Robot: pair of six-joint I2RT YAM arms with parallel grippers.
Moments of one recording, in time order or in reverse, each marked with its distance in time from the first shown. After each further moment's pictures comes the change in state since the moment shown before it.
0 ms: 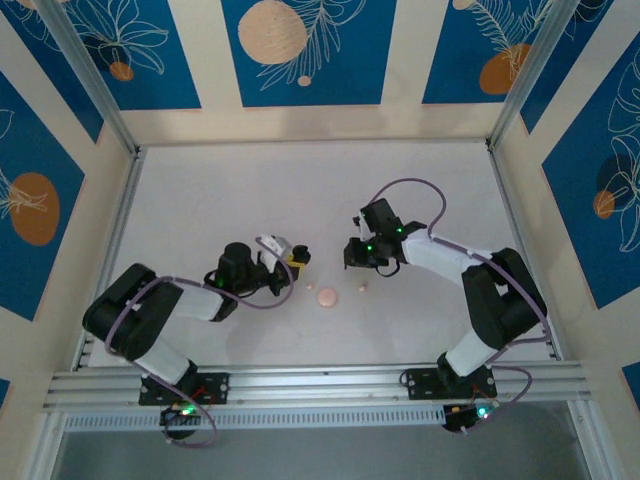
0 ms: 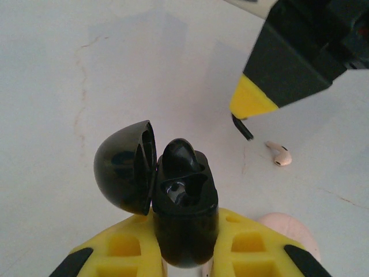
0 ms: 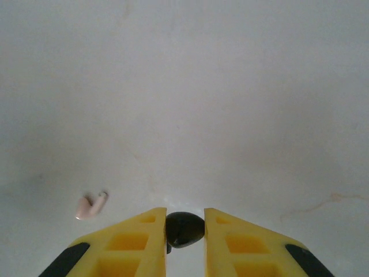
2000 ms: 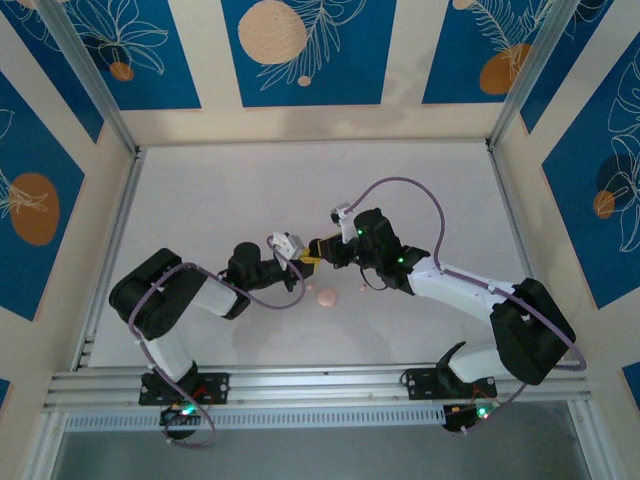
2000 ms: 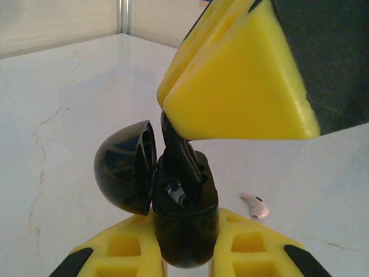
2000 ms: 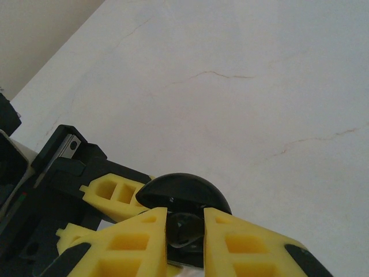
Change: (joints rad) left arm -0.063 0.149 0.059 0.288 0.039 0.006; right arm 0.190 -0.203 -0.150 0.447 0.079 -0.163
